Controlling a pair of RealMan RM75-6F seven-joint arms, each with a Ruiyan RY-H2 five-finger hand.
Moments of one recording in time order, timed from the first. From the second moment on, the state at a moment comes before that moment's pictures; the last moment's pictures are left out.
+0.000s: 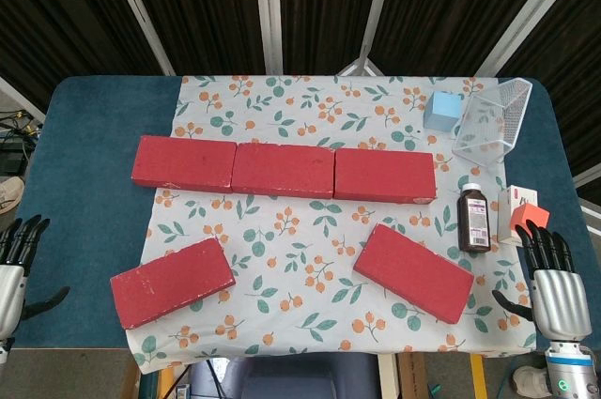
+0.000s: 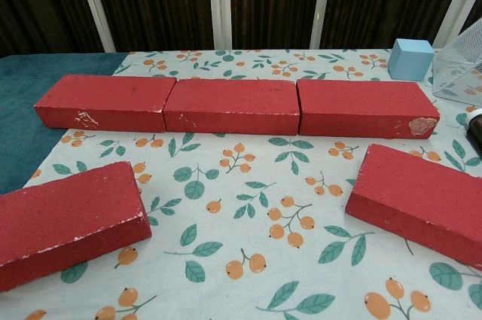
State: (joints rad) left arm 0.00 -1.12 -0.02 -1.75 1.57 1.61 0.14; right arm 0.02 -1.21 0.07 -1.62 -1.52 1.55 -0.05
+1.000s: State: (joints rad) left arm 0.00 -1.12 -0.03 -1.75 1.55 1.60 0.14; right arm 0.05 -1.19 0.07 -1.84 -1.33 1.38 0.01
